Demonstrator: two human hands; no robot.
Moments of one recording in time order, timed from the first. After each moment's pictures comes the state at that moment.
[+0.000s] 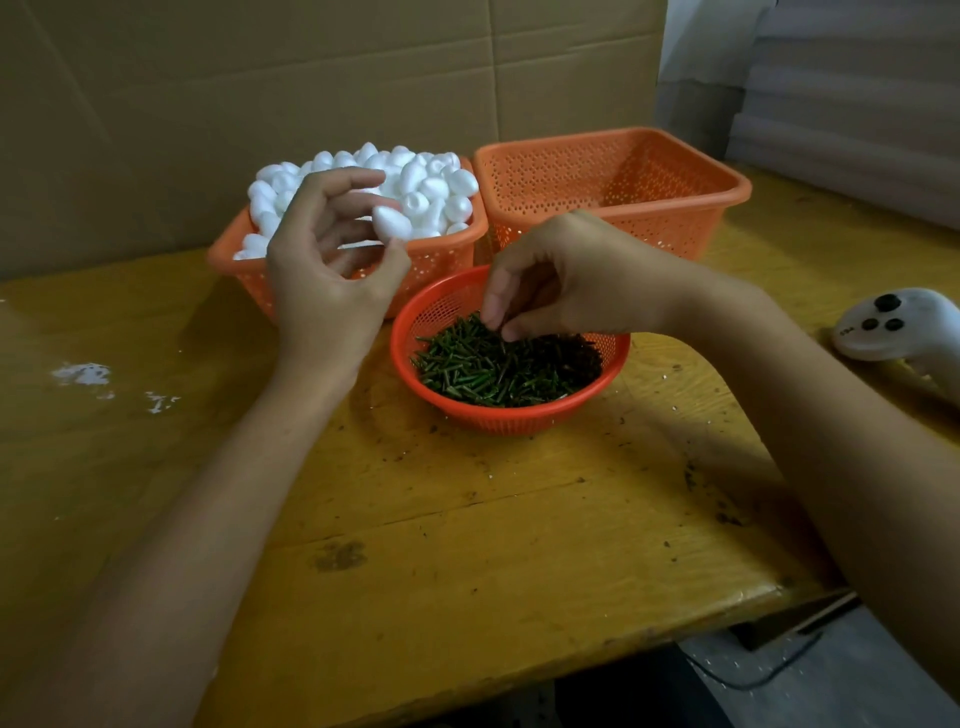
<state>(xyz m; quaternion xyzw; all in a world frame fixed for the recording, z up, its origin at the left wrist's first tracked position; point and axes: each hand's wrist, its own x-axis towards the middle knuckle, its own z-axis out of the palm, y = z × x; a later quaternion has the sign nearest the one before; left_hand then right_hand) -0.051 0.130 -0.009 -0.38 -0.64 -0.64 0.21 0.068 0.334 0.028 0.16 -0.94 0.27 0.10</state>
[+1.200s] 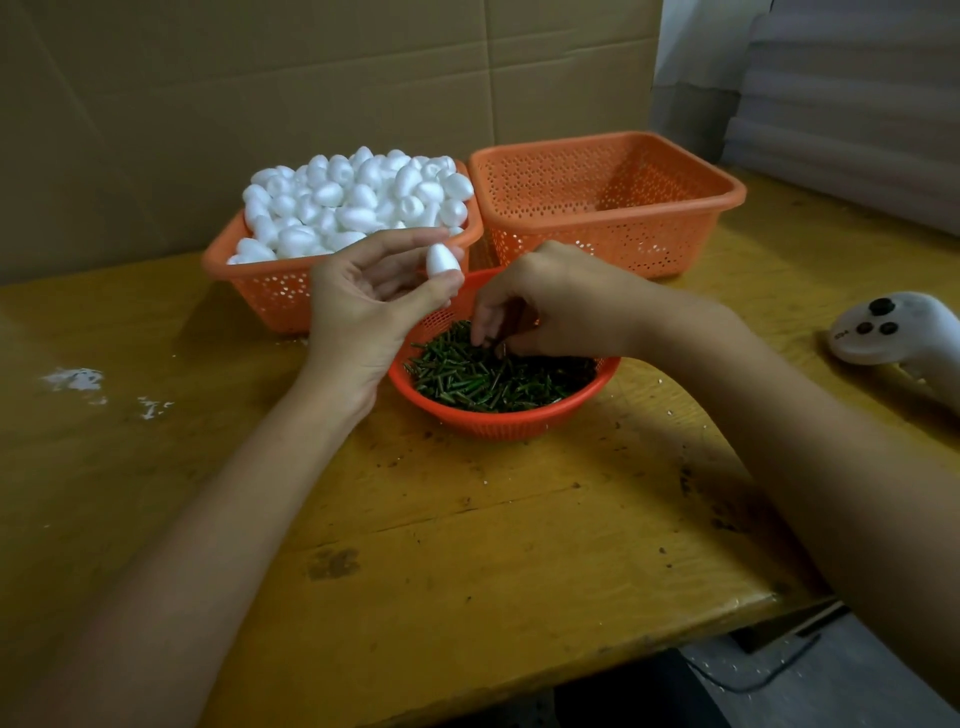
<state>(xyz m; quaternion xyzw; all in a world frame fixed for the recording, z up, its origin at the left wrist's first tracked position) -0.040 0.142 -0.022 -0.37 -0.60 -0.71 -0.01 0.060 0.324 0.020 0.12 -0.98 0.14 0.08</state>
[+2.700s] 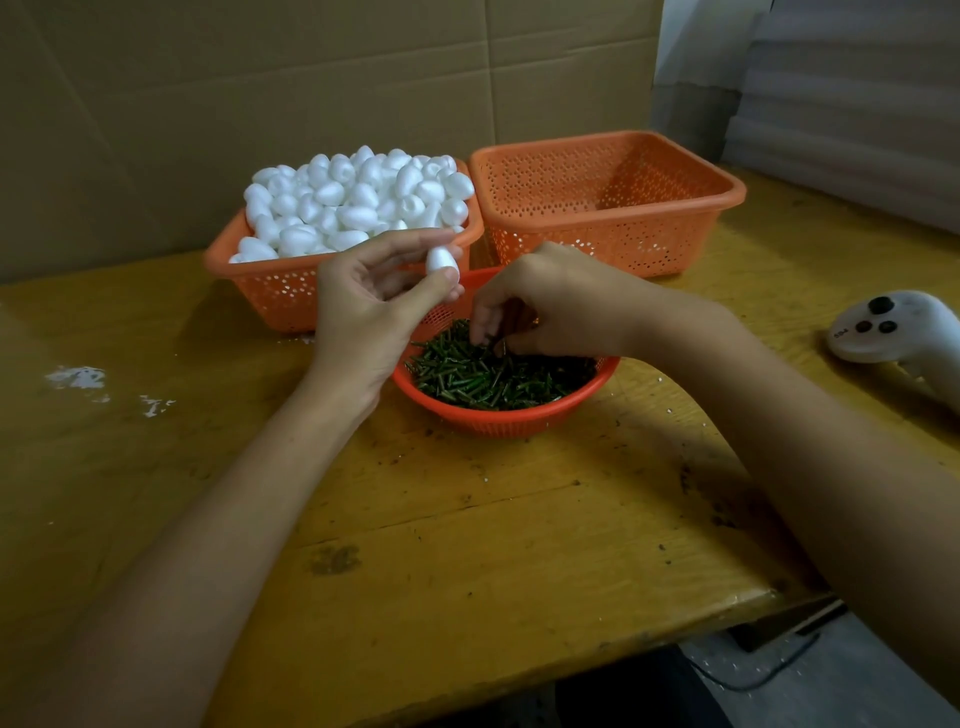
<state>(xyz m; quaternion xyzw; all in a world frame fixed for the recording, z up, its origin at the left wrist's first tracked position) -0.034 0.143 -0.020 -0.36 -0.62 -0.69 0.01 0.058 0.324 0.017 0.13 -0.98 0.13 0.08</state>
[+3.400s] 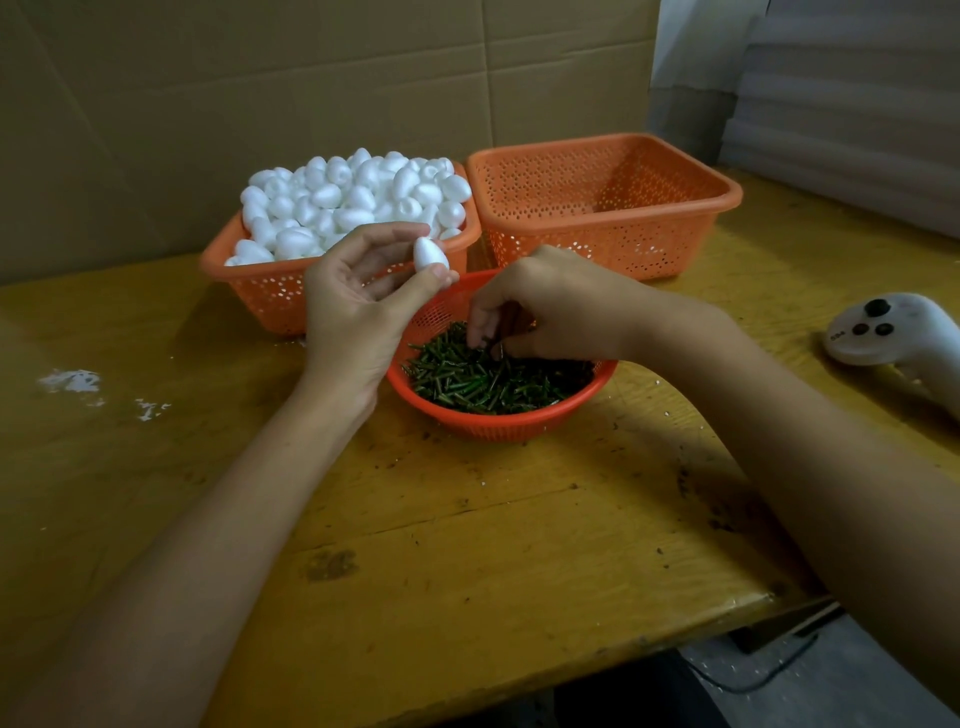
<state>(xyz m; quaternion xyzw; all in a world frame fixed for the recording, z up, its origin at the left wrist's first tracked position) -0.036 0.142 -0.021 -0.33 -0.61 -0.72 0.01 0.058 0.324 0.017 0.13 -0.98 0.14 0.08</state>
